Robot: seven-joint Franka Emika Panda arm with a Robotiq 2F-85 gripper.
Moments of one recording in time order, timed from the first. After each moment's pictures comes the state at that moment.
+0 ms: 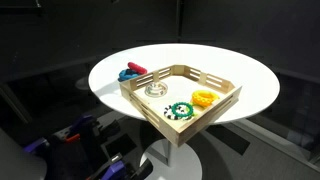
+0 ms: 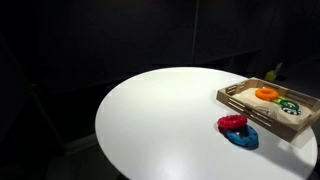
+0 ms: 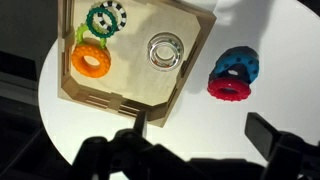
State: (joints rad) arm 0.07 -0.83 0.00 -2.68 -0.03 2.12 -0.18
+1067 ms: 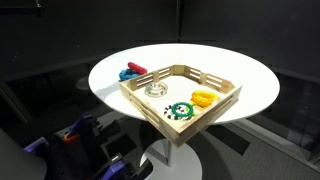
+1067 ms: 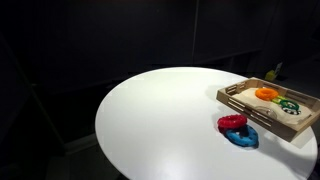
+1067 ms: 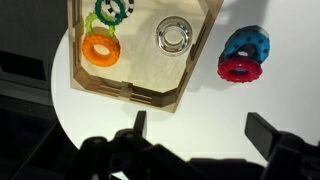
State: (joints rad) arm 0.04 -0.76 0.00 -2.59 -0.03 2.13 -0.15
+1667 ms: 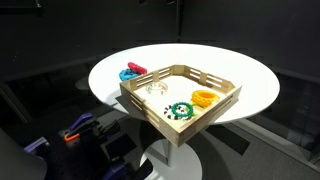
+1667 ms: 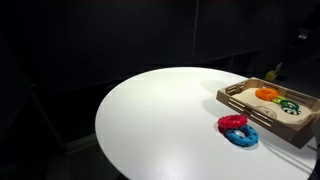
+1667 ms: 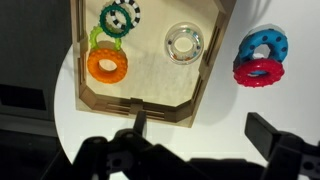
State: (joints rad) arm 0.01 -0.55 -0.05 -2.48 -0.03 2.11 -0.14
